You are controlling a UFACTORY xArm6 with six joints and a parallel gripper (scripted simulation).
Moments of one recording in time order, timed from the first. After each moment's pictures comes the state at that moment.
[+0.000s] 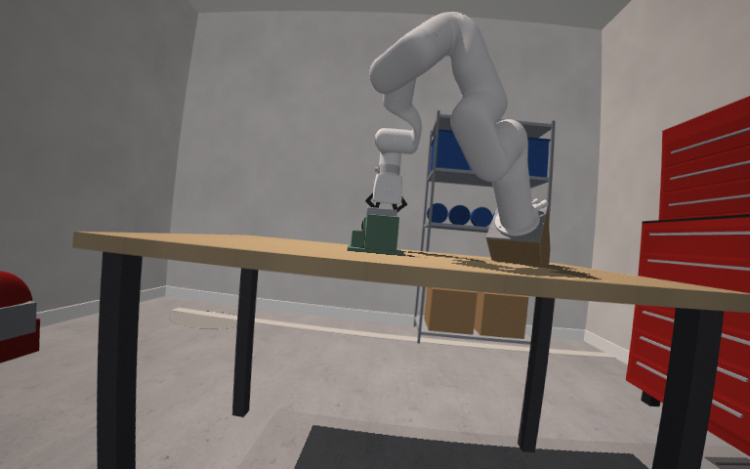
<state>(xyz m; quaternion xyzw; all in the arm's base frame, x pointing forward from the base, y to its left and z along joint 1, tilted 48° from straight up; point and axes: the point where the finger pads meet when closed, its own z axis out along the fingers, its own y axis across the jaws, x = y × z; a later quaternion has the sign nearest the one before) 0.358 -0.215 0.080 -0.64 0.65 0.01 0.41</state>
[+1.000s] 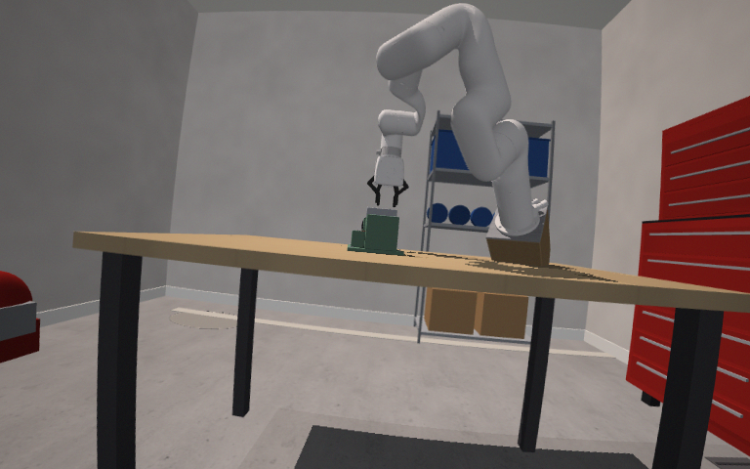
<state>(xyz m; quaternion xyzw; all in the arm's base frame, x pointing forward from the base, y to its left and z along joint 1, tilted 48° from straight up) 0.326 -0.247 0.122 -0.64 0.65 0.01 0.41</state>
